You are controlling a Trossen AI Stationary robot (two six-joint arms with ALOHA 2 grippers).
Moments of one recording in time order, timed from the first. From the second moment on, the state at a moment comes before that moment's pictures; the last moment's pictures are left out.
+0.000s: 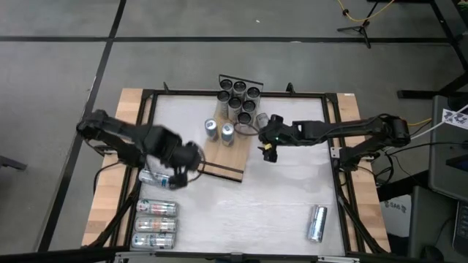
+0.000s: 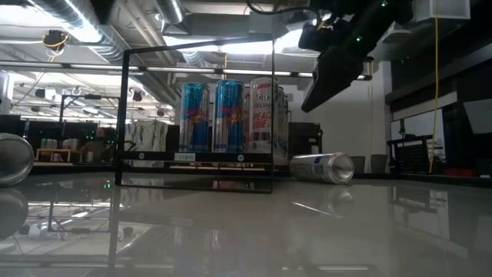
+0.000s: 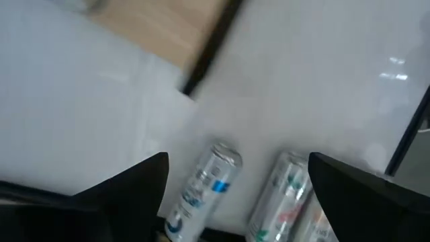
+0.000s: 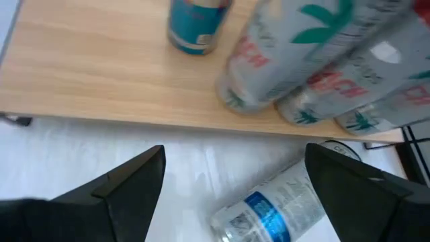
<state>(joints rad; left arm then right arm) -0.29 1.52 1.62 -1.55 -0.05 -0.59 -0.05 1.42 0.99 -0.45 0.24 -0.06</state>
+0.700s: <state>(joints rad) -0.70 1.52 1.17 -1.44 0.22 -0.94 0.04 1.42 0.99 -0.45 0.26 -0.06</state>
